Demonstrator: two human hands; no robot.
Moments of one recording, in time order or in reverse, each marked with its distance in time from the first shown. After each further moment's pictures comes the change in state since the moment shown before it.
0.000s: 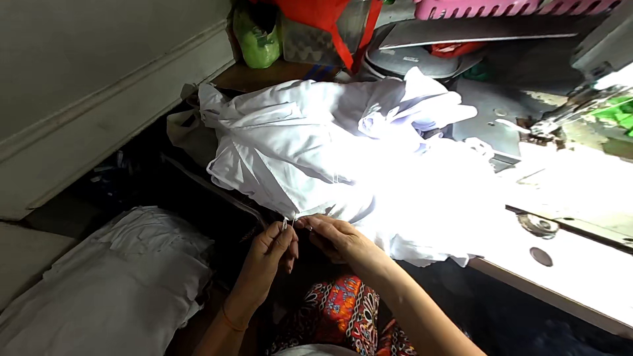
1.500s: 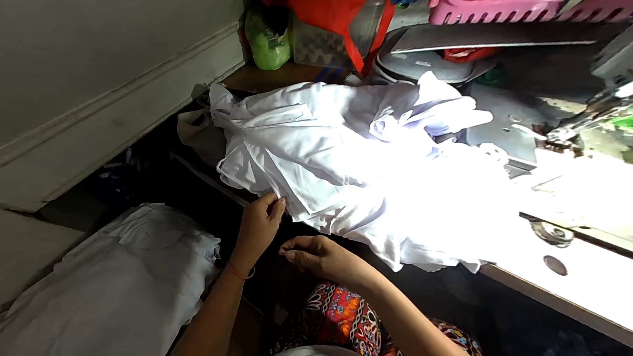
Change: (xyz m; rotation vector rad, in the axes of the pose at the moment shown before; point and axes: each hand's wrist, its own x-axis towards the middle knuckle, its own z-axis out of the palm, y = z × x) left_hand 0.050 0.014 -0.032 0.845 0.282 0.179; right_hand 0.021 0.024 0.022 -0.211 -0.279 0.014
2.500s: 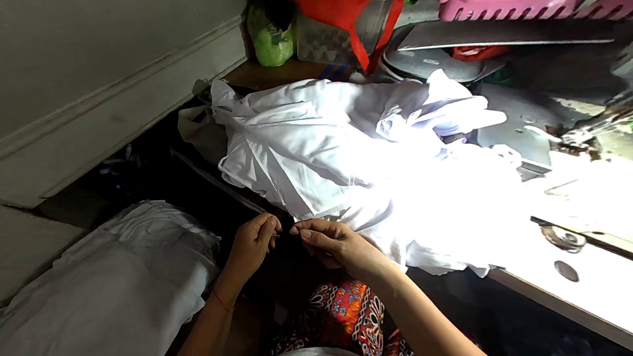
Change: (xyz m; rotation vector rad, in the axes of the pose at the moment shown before) left_hand -0.036 -0.016 -0.018 -0.256 -0.143 -0.135; right_hand -0.003 -0.012 -0.014 0.252 0.101 -0.034
